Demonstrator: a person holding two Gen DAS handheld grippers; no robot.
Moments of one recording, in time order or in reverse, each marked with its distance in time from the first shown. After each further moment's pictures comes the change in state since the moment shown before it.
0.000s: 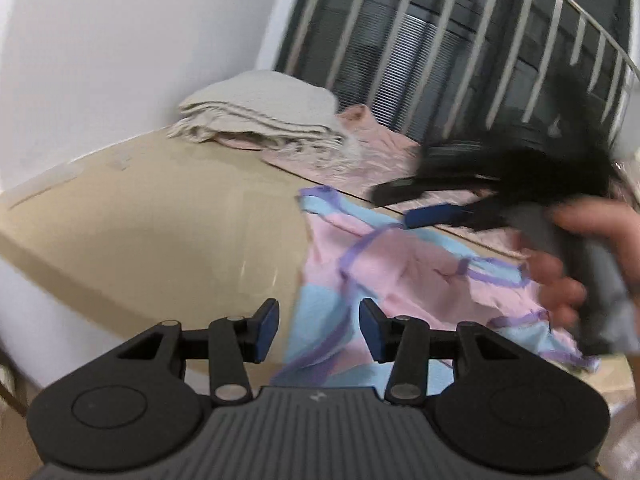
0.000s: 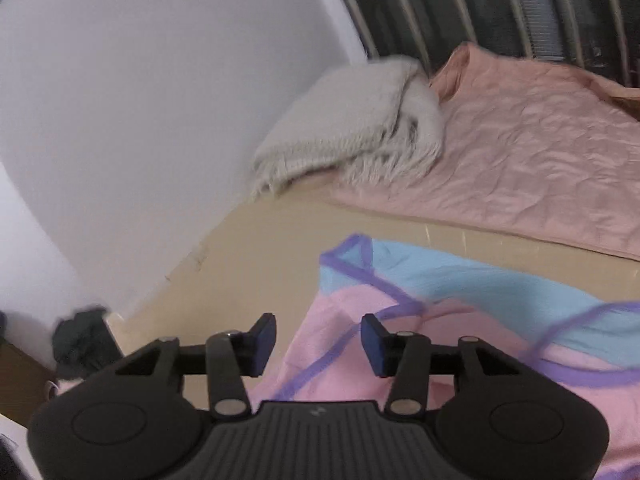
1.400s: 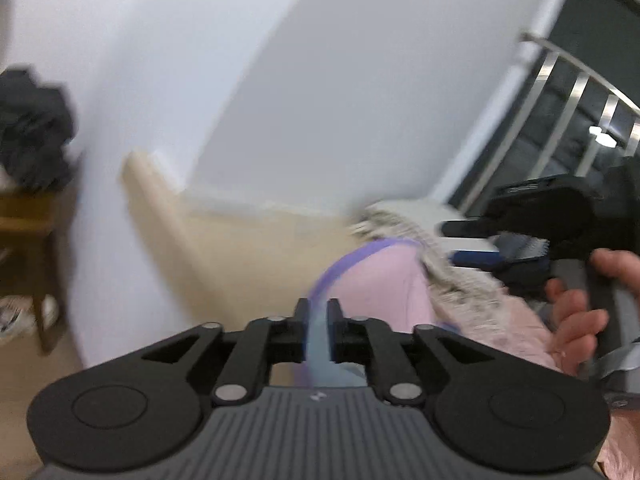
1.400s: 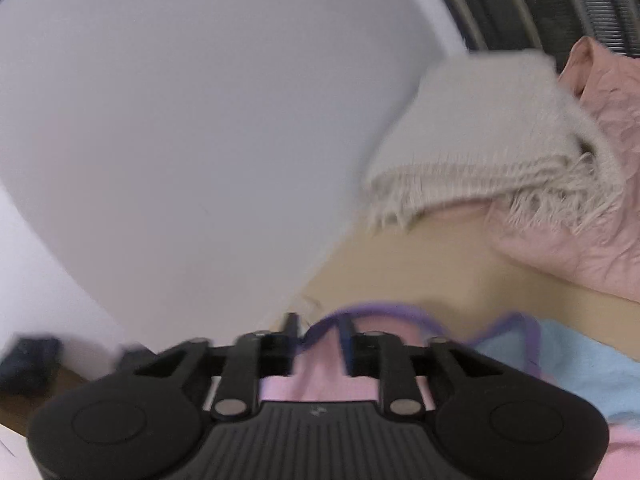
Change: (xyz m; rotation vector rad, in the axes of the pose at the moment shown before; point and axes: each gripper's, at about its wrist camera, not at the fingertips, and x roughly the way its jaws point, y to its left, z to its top) left arm -0.021 0.098 -0.019 -0.526 -0.360 0.360; right arm 0.095 0.105 0.084 -0.043 0.006 0.222
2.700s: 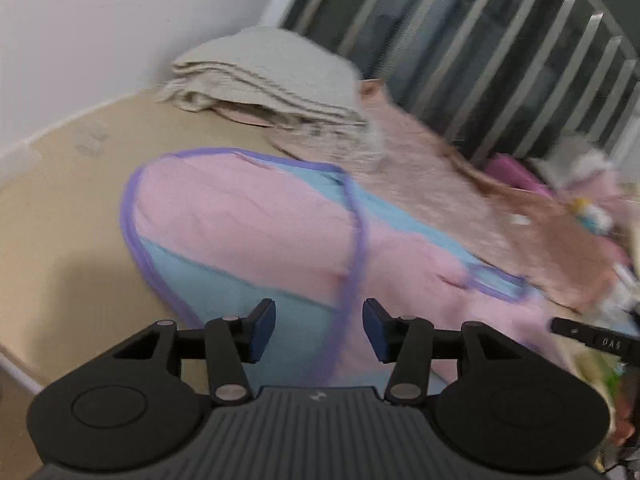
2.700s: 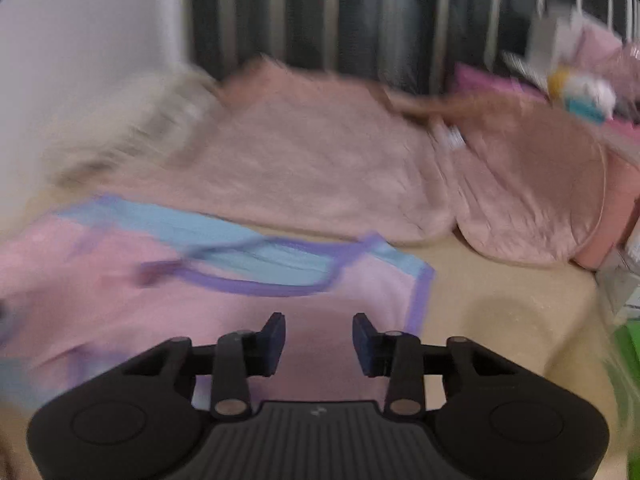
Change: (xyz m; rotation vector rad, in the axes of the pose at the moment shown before) left arm 0.068 -0.077 0.003 0.411 0.538 -0.438; right arm -0.227 -0.149 -0.166 0.000 -0.169 -0.615
